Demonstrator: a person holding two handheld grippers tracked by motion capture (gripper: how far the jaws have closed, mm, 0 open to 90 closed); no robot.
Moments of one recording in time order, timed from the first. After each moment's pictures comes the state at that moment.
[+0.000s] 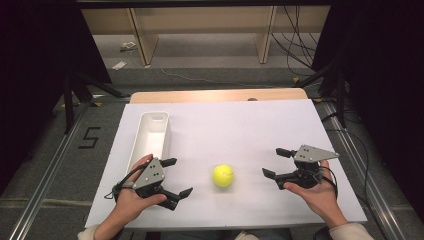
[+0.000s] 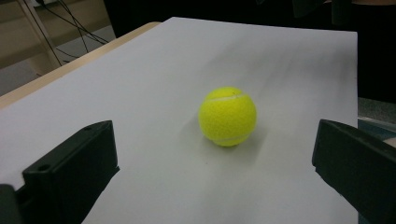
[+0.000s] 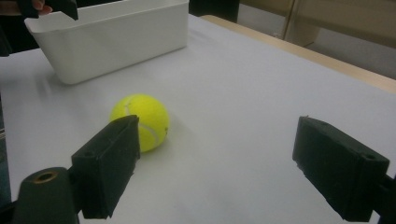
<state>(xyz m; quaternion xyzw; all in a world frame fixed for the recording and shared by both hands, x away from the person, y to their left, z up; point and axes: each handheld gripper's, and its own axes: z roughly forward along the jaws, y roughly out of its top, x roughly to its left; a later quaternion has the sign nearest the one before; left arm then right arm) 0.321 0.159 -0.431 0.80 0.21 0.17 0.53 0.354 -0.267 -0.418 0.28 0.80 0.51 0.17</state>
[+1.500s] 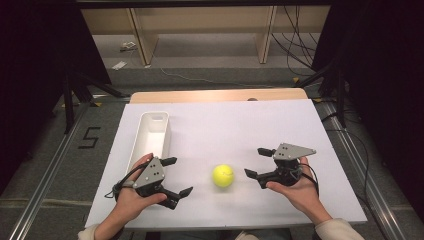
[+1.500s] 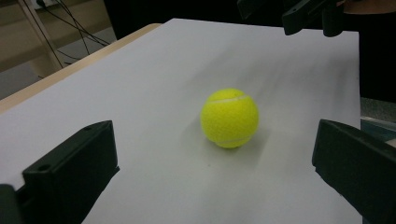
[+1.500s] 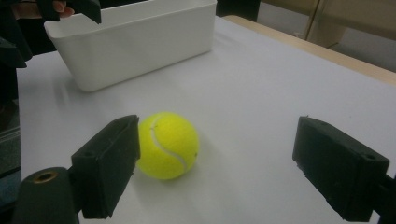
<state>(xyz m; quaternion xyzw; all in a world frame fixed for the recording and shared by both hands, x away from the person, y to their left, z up) 0.323 0.158 -0.431 0.80 0.21 0.17 0.53 0.363 -0.222 -0.422 0.26 0.81 0.51 0.14</state>
